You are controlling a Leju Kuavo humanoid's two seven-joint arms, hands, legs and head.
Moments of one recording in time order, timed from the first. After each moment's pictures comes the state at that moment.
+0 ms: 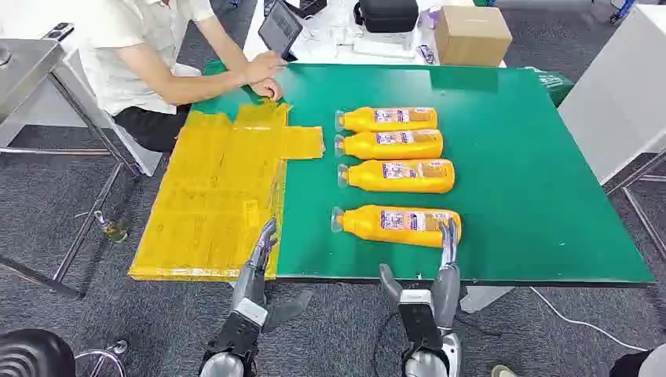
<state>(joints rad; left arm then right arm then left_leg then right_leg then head) -0.02 -0.15 -0.46 -1.28 -0.30 0.40 -0.58 0.09 0.18 0.20 -1.37 0.39 -0.70 -0.68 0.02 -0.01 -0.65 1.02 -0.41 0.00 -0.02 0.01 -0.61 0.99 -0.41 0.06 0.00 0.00</state>
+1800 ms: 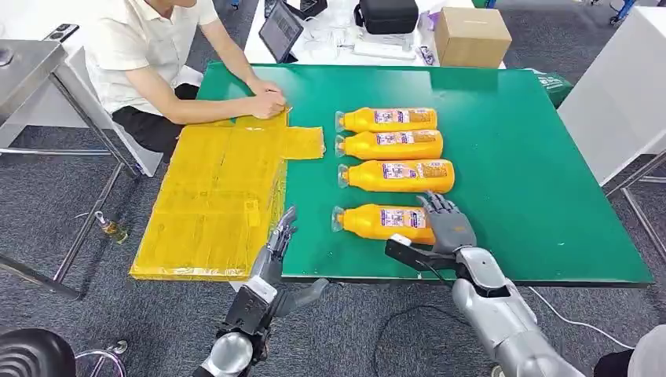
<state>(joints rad) -0.13 -0.17 -0.51 -1.22 -0.21 0.31 -0.54 -0.43 -0.20 0.40 -0.83 1.11 -0.27 -0.12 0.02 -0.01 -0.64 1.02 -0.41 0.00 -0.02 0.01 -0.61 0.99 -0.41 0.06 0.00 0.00</state>
